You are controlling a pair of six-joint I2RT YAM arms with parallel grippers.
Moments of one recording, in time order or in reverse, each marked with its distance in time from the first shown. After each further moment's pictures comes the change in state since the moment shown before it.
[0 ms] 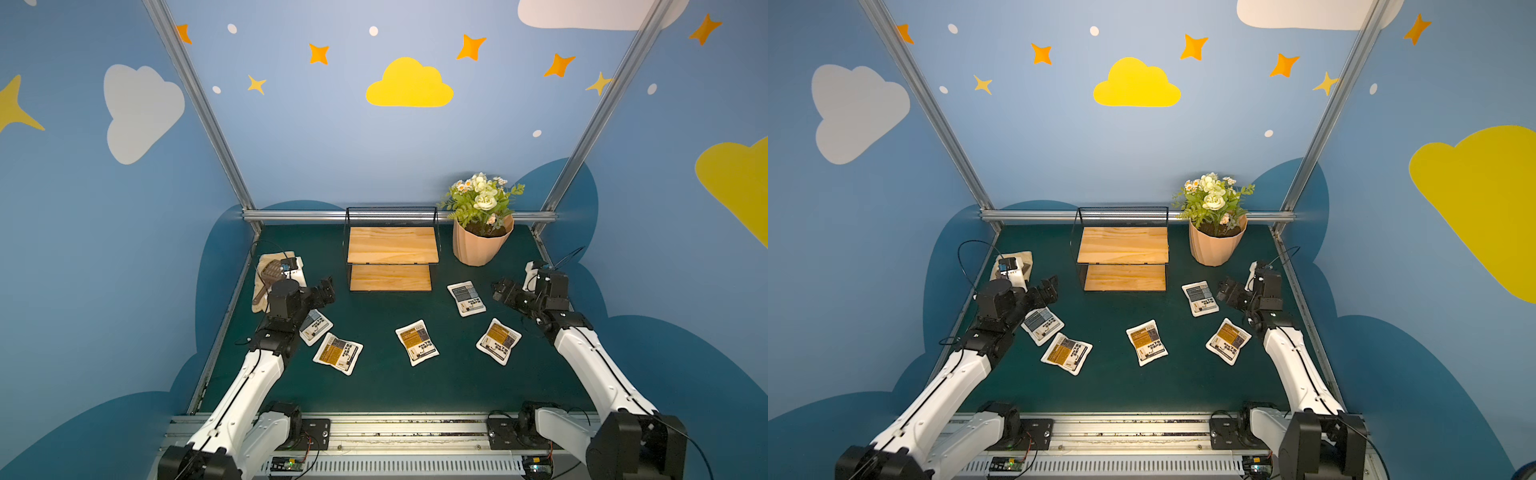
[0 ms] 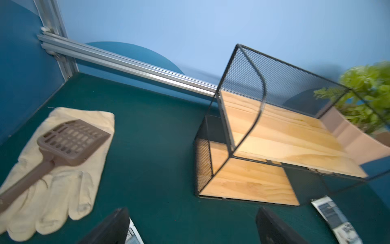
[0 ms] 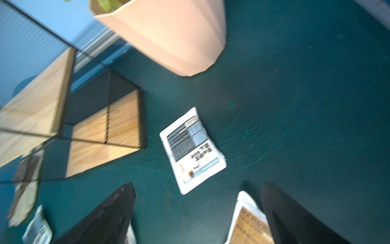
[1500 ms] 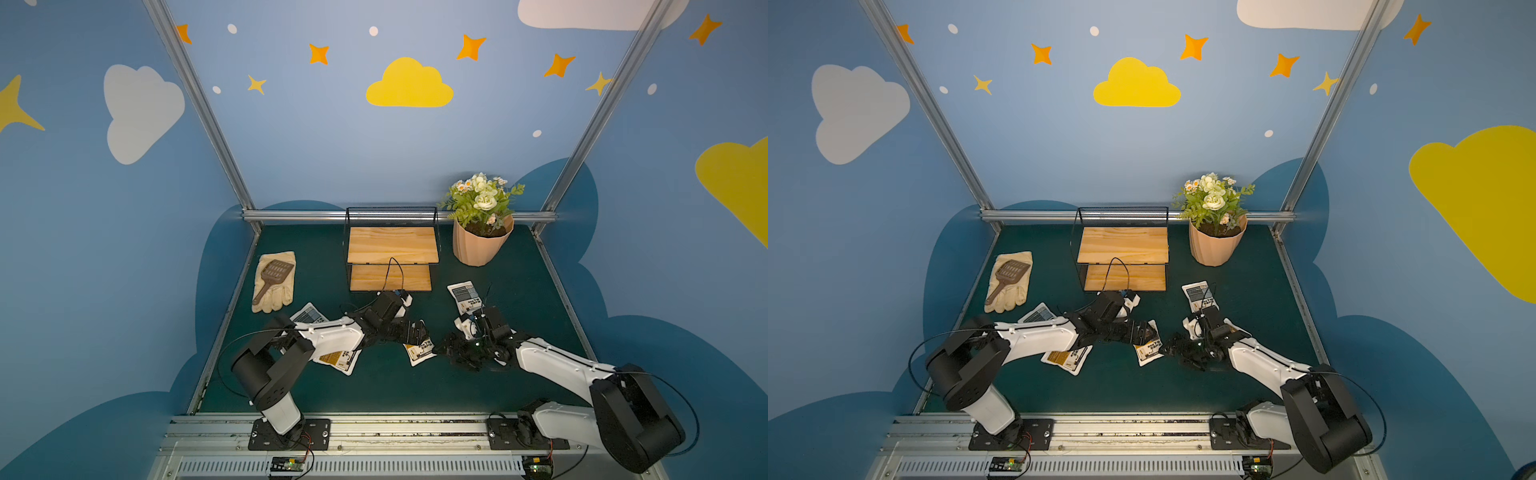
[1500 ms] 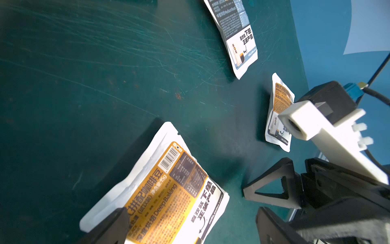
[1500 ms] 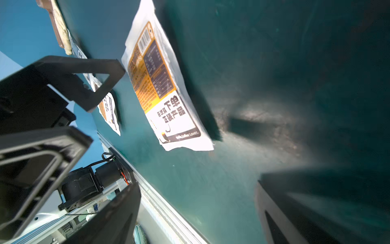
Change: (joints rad) left arm -0.614 0.785 0.222 0.143 0.315 -0.246; right arm 0.466 0.198 -0.273 0.099 -0.364 0.309
